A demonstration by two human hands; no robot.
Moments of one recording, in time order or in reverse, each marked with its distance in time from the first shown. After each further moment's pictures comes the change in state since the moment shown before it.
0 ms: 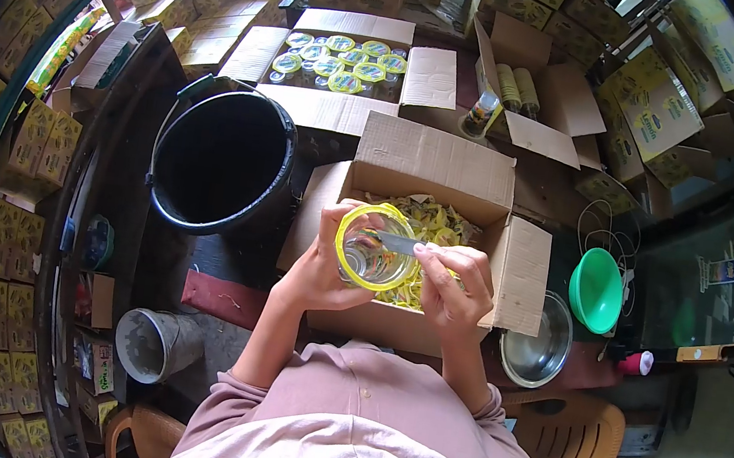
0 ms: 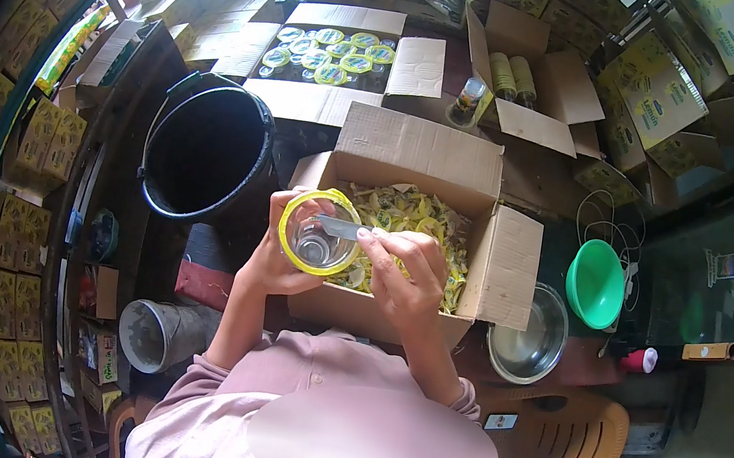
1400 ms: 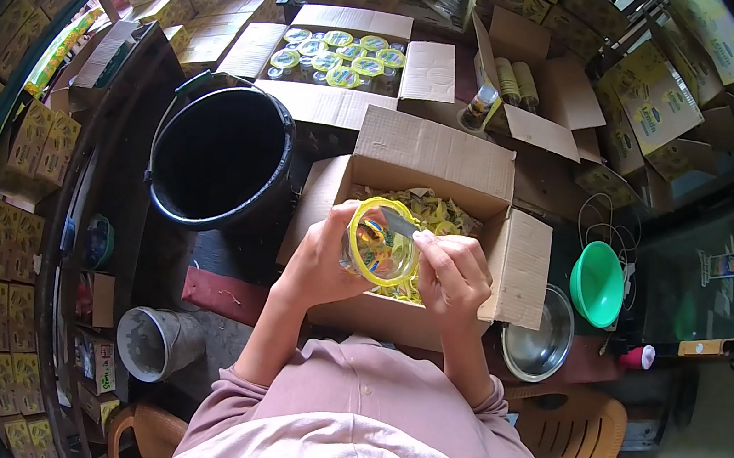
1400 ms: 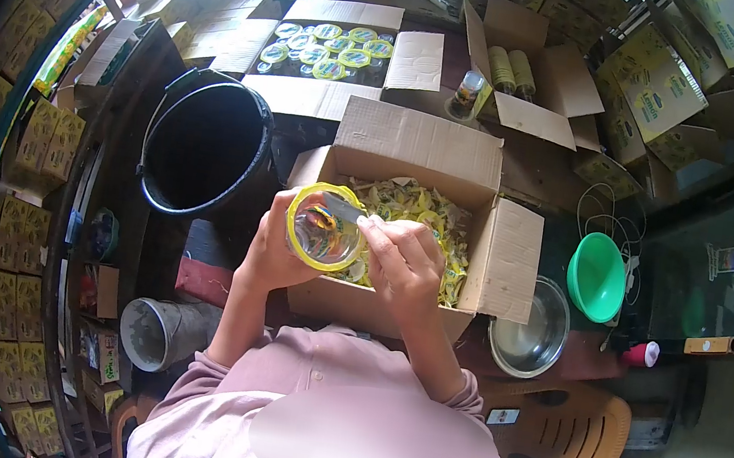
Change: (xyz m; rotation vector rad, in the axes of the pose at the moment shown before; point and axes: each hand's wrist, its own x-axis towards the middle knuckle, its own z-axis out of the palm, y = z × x) left_hand 0.006 0.019 0.006 0.334 0.096 0.022; right_hand 0.001 0.001 0.005 0.009 -0.009 0.012
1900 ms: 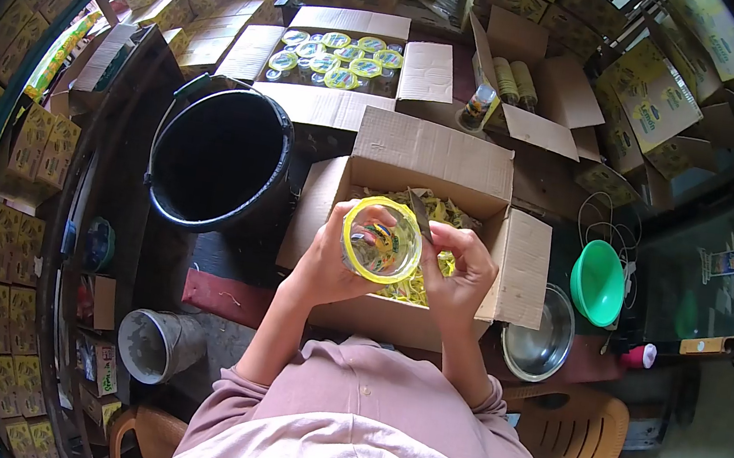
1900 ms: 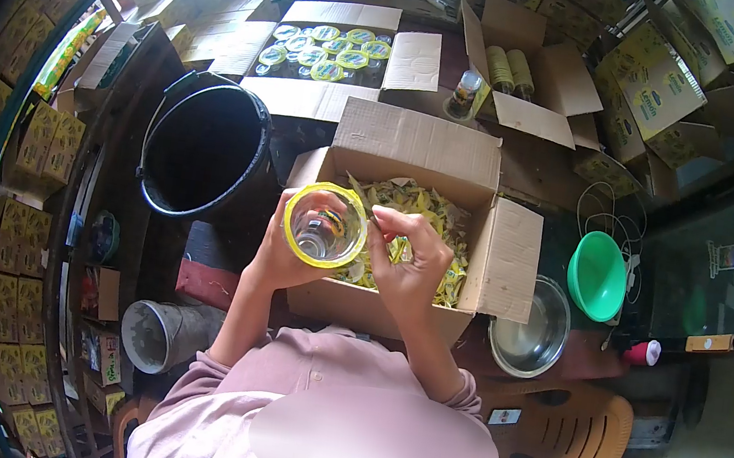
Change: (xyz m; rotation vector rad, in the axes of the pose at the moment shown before) left_hand 0.003 -0.005 0.009 -0.188 -0.032 -0.032; right_hand -0.003 -0.001 0.007 0.429 0.129 0.546
